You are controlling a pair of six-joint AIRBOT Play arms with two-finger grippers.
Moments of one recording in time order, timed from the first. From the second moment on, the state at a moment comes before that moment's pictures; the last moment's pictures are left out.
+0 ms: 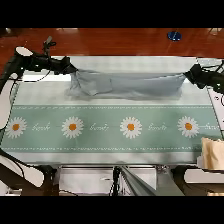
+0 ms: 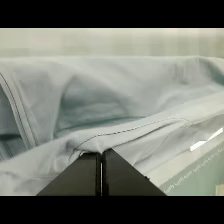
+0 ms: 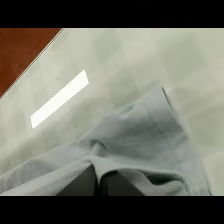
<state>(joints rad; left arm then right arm) 0.08 -1.86 1.66 0.70 -1.12 -1.20 -0.40 -1.53 1.13 -0.55 0.69 1.15</state>
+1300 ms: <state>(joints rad) 0.29 -1.93 1.88 0.70 -1.37 -1.23 -0.47 -1.61 1.34 -0.88 0.81 1.28</state>
